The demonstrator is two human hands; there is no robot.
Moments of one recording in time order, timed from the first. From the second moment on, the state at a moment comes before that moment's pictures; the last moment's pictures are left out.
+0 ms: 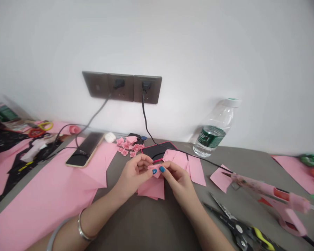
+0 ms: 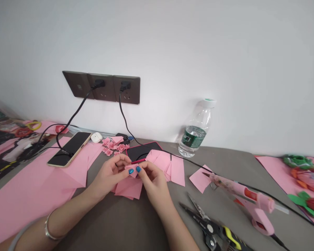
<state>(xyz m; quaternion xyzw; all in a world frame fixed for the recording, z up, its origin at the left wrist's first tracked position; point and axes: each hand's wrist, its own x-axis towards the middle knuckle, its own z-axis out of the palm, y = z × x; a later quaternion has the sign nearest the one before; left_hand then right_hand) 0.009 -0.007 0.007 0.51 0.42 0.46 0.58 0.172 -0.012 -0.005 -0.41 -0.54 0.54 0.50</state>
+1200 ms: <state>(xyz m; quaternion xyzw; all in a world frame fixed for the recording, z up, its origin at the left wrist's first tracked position) 0.007 -0.010 0.004 0.70 0.40 0.46 0.38 0.178 -0.012 -0.018 -0.40 -0.46 0.59 0.53</state>
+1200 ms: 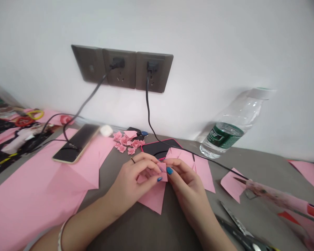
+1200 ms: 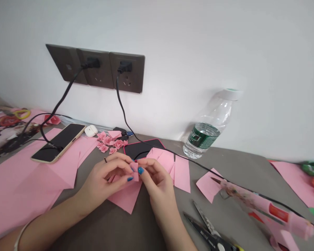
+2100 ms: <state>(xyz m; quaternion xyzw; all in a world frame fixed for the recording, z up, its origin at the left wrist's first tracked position) 0.011 -0.008 0.008 0.45 0.41 0.46 0.65 0.173 -0.018 -0.002 -0.44 -0.71 0.18 0.52</state>
